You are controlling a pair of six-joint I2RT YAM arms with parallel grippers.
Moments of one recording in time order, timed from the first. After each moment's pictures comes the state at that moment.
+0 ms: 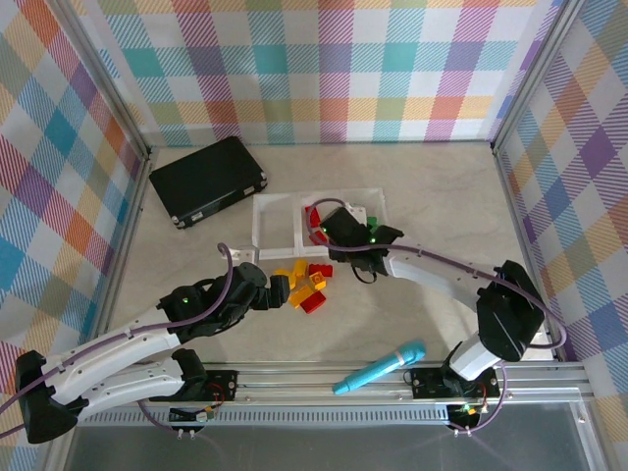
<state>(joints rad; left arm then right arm) -0.97 0.86 0.73 -0.71 -0.41 -0.81 0.85 1.57 1.20 -0.60 0.36 0.68</state>
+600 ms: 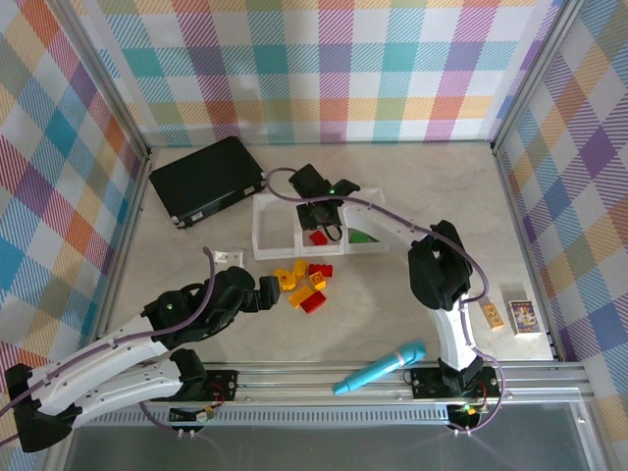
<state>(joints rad) -0.97 0.76 0.73 -0.80 -0.45 -0.82 0.76 2.07 1.79 -0.79 0.22 0.37</state>
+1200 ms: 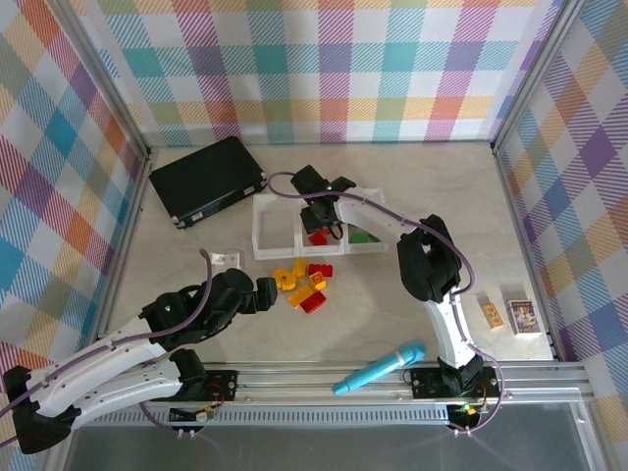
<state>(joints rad) -0.97 0.75 0.72 -0.82 -0.46 -0.84 0.74 2.16 1.85 -0.86 0.25 0.31</state>
